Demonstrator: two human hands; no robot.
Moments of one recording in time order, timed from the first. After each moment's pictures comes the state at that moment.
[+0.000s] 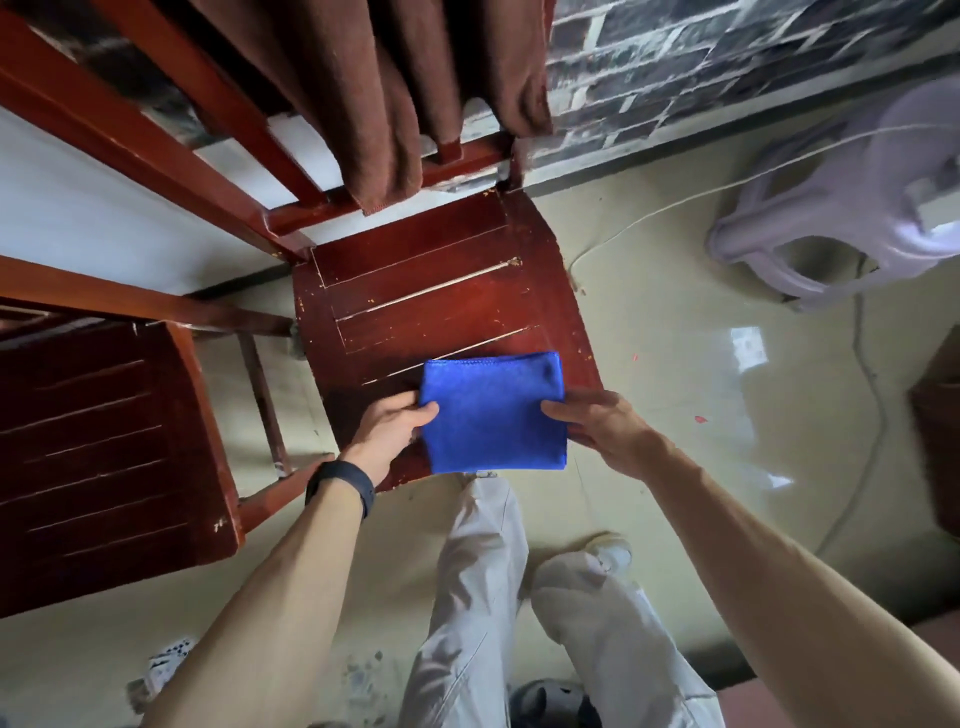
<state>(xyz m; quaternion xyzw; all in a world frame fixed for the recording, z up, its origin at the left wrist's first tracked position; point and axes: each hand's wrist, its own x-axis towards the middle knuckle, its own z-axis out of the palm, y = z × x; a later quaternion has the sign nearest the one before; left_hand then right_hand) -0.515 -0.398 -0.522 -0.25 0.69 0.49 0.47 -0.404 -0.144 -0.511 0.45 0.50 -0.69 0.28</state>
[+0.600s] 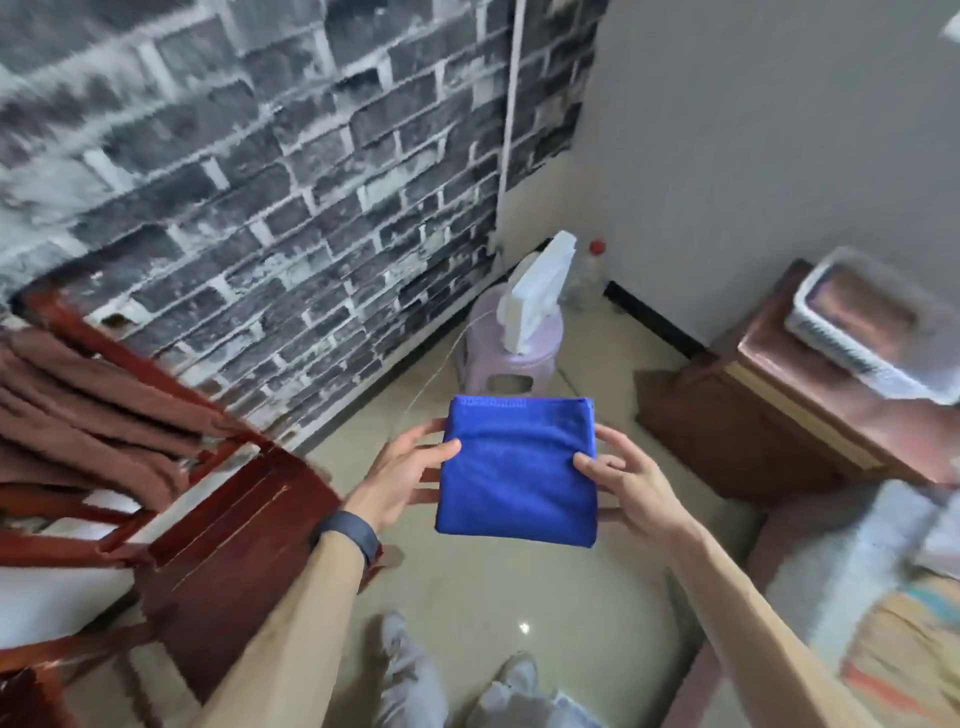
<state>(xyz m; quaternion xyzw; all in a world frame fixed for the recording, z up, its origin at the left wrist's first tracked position) -0.357 -0.038 -0.172 0.12 0.65 0.47 0.59 -0.104 0.104 -0.163 0.50 0.47 -0.72 -0.10</state>
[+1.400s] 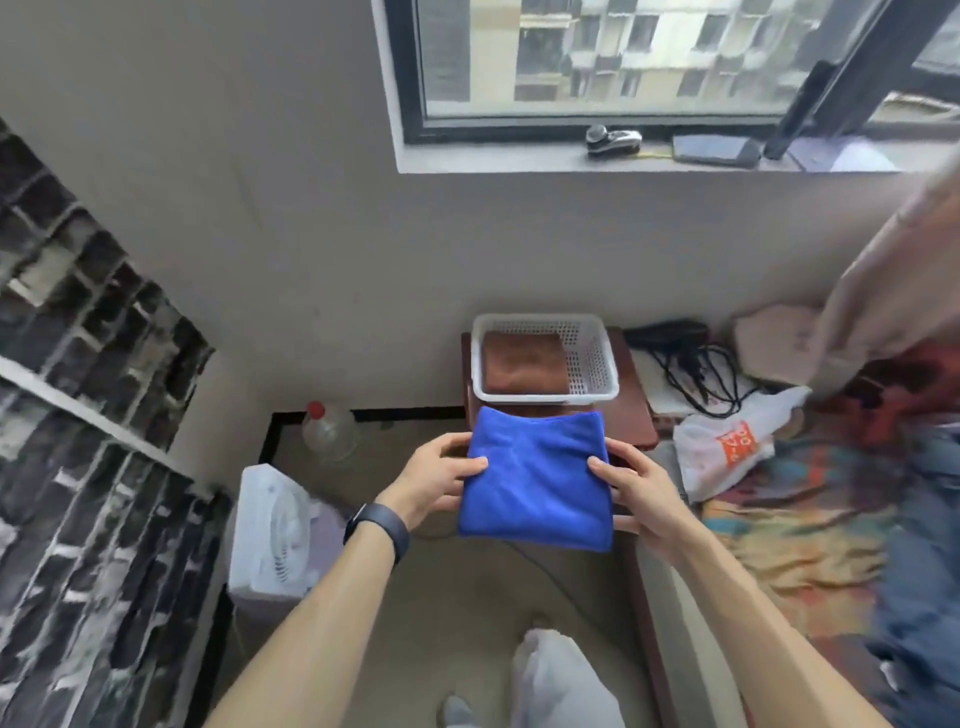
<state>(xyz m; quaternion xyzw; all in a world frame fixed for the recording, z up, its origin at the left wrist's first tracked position) -0.125 0.426 -0.107 0.38 0.55 0.21 0.71 0.130 0.342 -0.100 0.66 0.25 -0.58 -0.41</state>
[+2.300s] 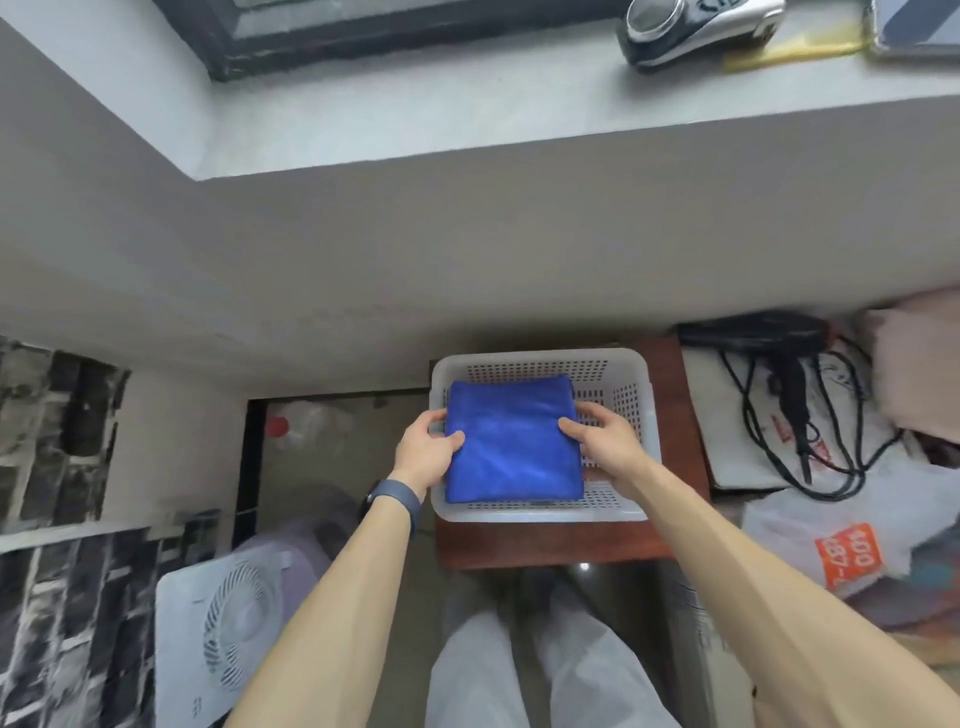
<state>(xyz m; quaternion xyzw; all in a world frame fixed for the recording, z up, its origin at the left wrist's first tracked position) 0.005 0.742 -0.283 0.35 0.74 0.10 0.57 0.244 0.704 -0.294 0.69 0.15 -0.65 -0.29</state>
